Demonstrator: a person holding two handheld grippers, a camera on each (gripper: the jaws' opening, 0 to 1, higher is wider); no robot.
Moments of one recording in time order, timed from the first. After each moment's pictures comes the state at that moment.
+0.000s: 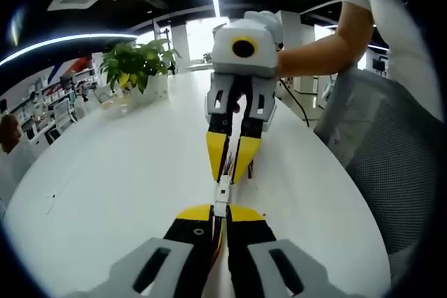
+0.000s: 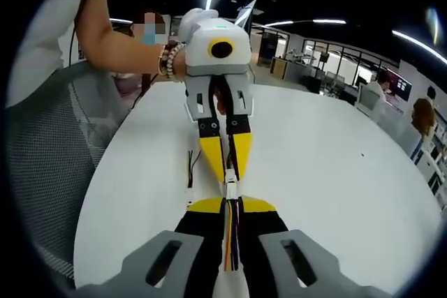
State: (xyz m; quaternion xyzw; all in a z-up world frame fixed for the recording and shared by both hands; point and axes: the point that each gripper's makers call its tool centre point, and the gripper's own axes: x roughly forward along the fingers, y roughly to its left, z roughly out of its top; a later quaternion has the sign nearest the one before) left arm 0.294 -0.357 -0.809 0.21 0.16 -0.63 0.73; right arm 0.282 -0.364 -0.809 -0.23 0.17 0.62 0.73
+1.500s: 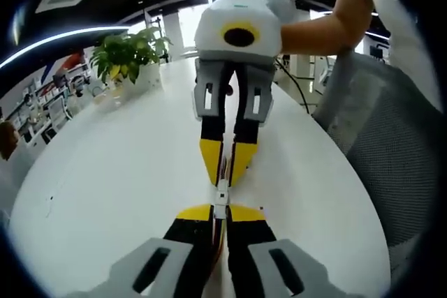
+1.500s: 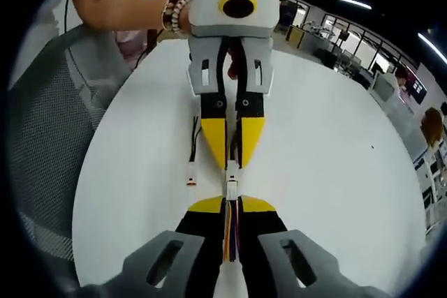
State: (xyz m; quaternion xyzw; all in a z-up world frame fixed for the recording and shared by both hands) left arm 0.287 -0.359 -0.820 0.25 0.18 -0.63 0.71; right arm 0.280 -0.368 -0.835 -0.34 0.24 0.61 0.68
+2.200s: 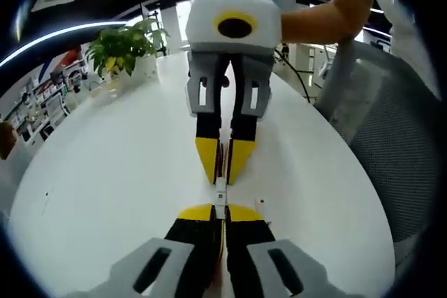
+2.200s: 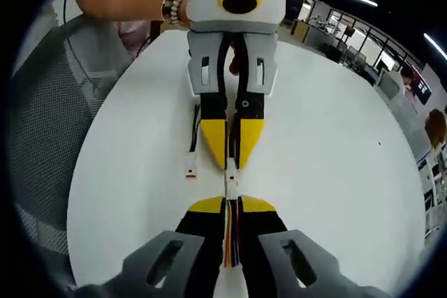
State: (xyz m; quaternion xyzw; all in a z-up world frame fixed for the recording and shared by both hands) left arm 0.286 -0.362 -0.840 0.26 0.20 -0.63 0.70; right arm 0.281 -0.371 -0.852 -0.36 0.26 0.61 0.66
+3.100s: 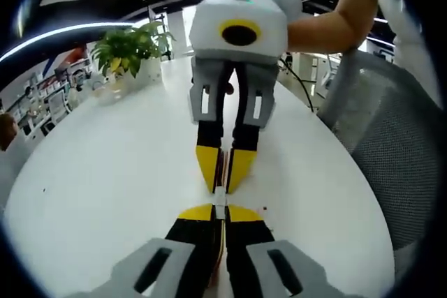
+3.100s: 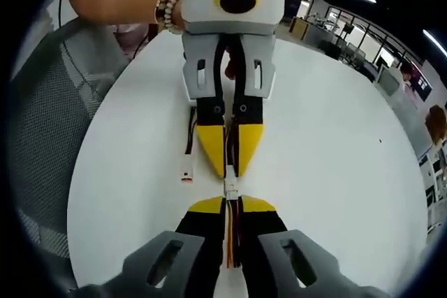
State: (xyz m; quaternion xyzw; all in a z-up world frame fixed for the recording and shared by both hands) left arm 0.289 -0.366 -0.839 0.24 0.19 -0.63 0.71; right arm 0.284 -0.368 -0.851 -0.35 0.27 0.60 0.66
